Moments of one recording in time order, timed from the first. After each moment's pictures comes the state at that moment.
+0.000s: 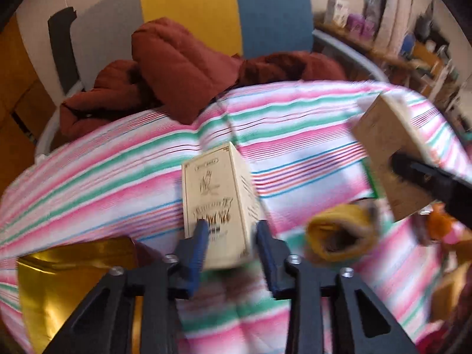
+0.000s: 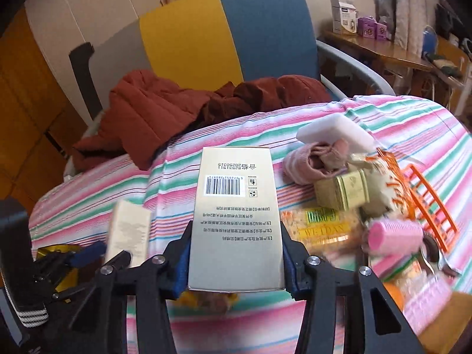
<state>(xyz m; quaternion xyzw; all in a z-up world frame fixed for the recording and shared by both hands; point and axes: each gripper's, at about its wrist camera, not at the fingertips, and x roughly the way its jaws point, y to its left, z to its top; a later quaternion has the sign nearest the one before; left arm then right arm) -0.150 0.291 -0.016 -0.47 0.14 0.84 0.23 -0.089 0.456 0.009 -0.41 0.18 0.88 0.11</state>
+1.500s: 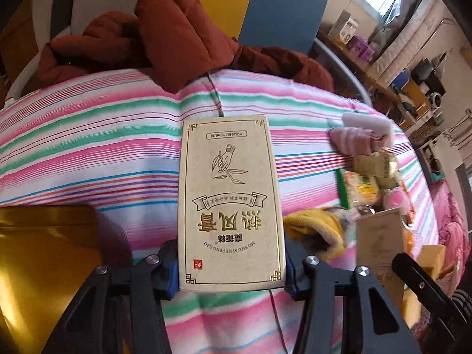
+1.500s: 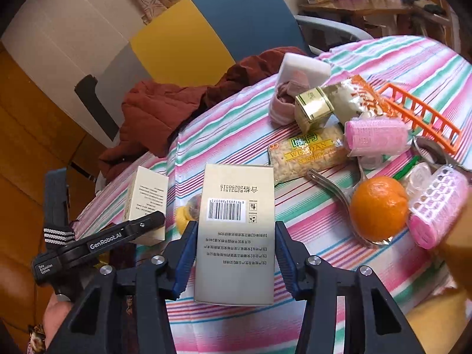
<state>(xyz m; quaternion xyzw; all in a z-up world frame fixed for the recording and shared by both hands) -0.166 0.271 -0.029 -0.54 0.02 0.80 0.27 -0.009 0.459 -0.010 -0.39 0.31 0.87 0.08</state>
